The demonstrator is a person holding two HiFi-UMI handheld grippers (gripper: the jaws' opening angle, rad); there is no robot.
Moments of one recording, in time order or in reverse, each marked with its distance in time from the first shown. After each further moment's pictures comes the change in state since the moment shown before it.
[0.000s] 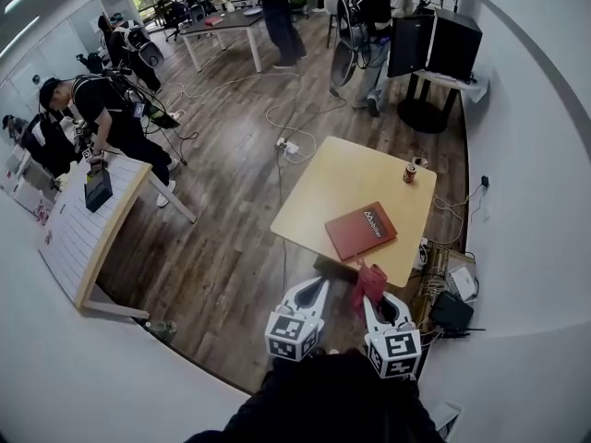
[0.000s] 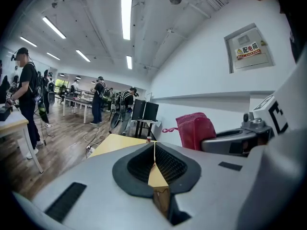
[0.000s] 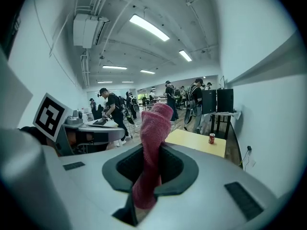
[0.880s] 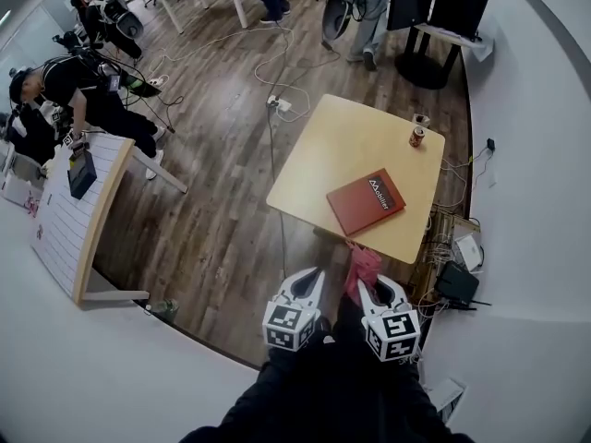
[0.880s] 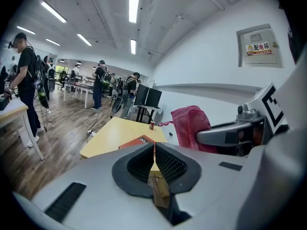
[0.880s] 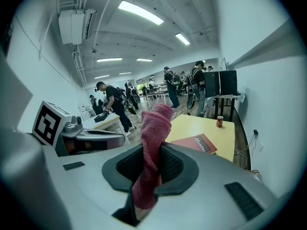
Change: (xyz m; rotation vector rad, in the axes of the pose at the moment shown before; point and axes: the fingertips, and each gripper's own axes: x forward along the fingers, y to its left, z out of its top) left arm 0.029 0.052 -0.064 -0.060 0.158 -0.010; right arm 0.074 0.004 -0.044 0.086 0.142 0.049
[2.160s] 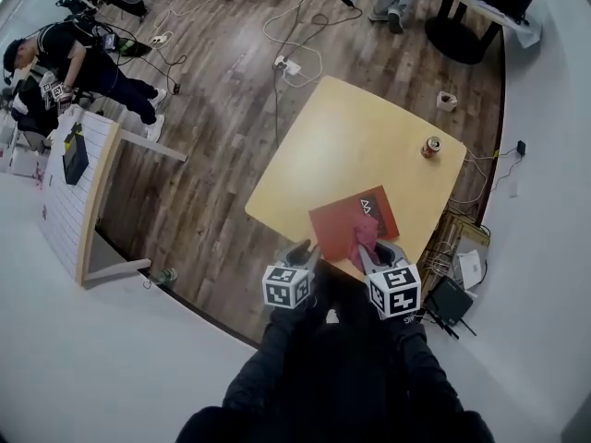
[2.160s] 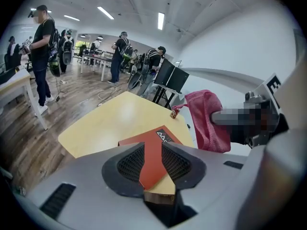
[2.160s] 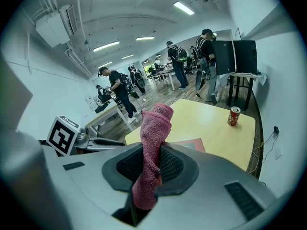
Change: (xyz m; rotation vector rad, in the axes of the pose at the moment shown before) left arm 0.243 0.096 -0.015 -0.260 0.234 0.161; right arm 0.191 -0.203 0.037 0.037 0.251 0.179
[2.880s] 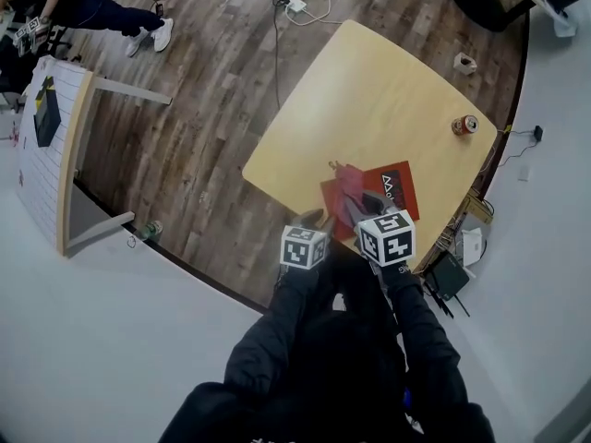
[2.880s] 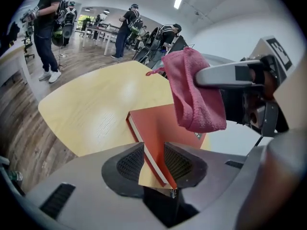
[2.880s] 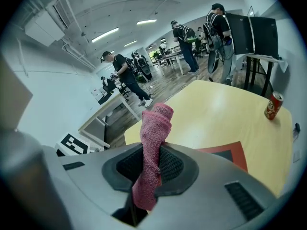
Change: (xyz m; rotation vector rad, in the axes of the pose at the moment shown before) left arm 0.092 0.065 -0.069 -0.133 0.242 -0.039; right arm 0.159 0.009 -0.004 0.017 0.171 0.120
